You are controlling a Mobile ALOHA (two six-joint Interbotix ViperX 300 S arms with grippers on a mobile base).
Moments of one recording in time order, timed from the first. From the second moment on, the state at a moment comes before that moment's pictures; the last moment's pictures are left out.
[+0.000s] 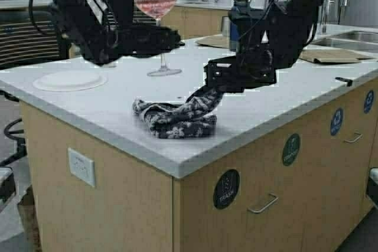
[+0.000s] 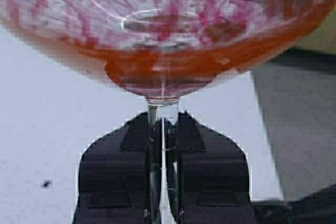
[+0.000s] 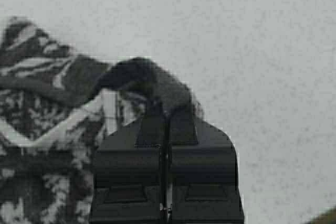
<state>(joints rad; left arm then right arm) -0.36 0.63 0.39 0.32 -1.11 -0.29 0.40 0.57 0.49 -0.05 -0.61 0.18</state>
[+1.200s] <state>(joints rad) -0.36 0.92 0.21 0.33 -1.22 -0.13 0.27 0.40 0.65 0.14 -0.88 0.18</state>
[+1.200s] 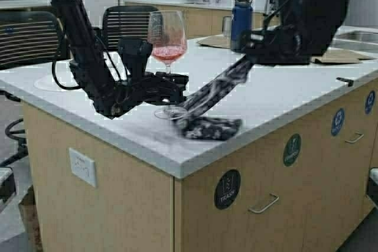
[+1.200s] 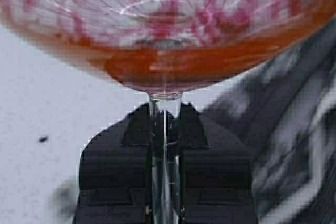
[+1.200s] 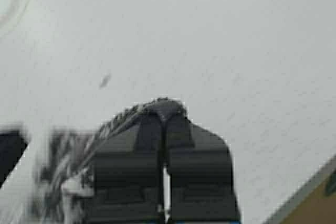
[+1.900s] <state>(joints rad) -0.40 0.97 0.19 0.33 -1.24 -0.13 0.21 0.32 0.71 0.25 -1.13 0.17</state>
